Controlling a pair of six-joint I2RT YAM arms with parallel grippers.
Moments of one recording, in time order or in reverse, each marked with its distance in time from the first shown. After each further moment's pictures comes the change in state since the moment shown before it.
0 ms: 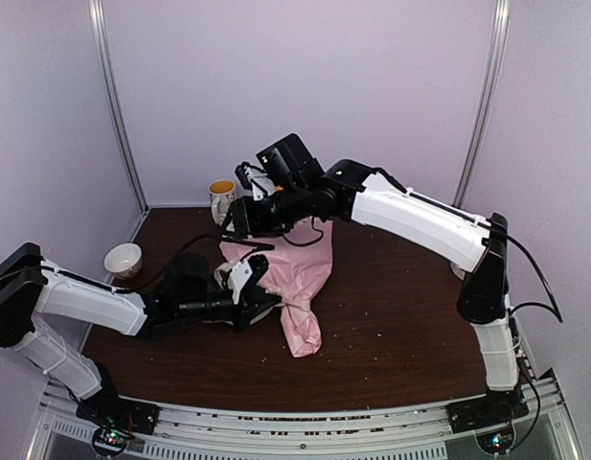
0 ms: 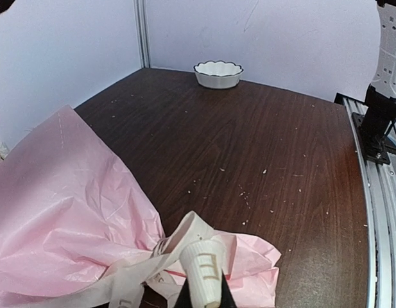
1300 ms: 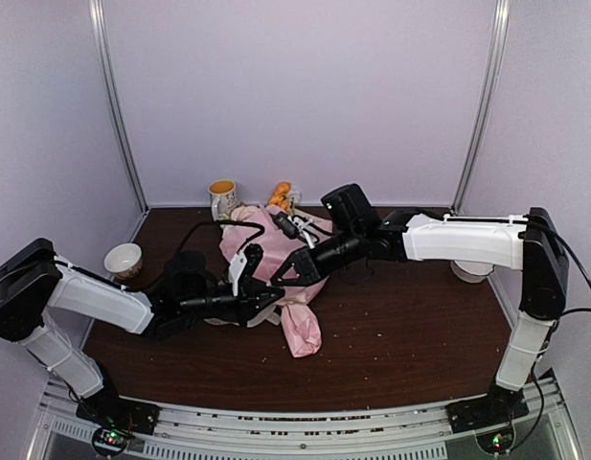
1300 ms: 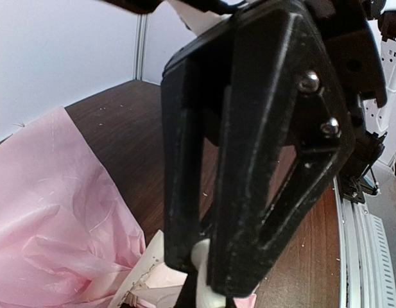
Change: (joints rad) left arm 0.042 0.072 -0.007 0.178 0.098 -0.189; right arm -0.146 -0.366 -0.876 0.476 -0.528 -0.217
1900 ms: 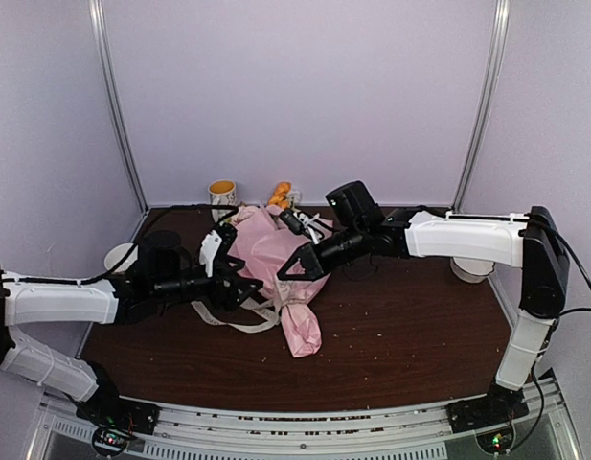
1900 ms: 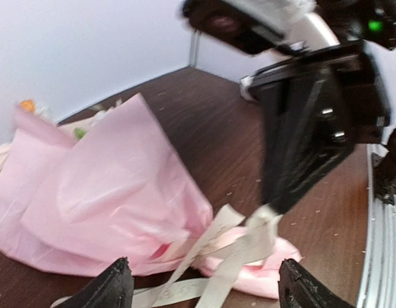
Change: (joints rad) left arm 0.100 -0.271 0.034 -0.403 -0.091 0.063; right arm -0.027 0.000 0.003 -0.018 0.019 -0.013
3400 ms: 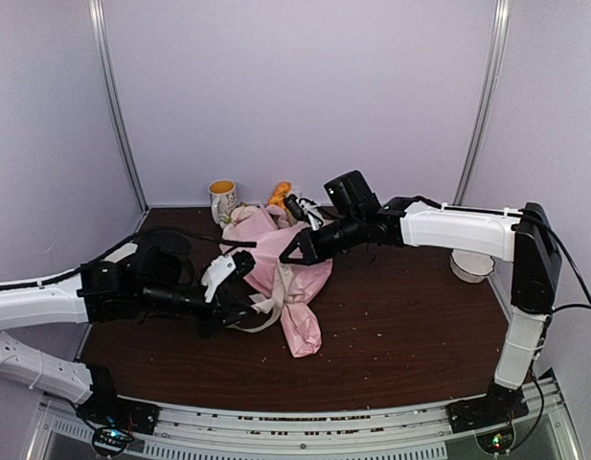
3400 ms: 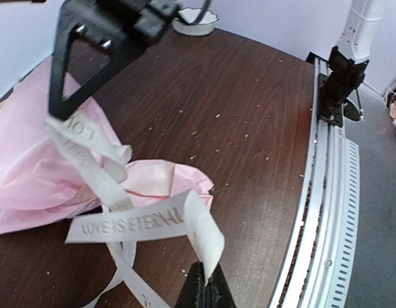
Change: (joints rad) left arm -0.210 -0.163 0.198 -0.668 -0.068 0.037; right arm -0.029 0.046 0.096 -0.049 0.130 0.029
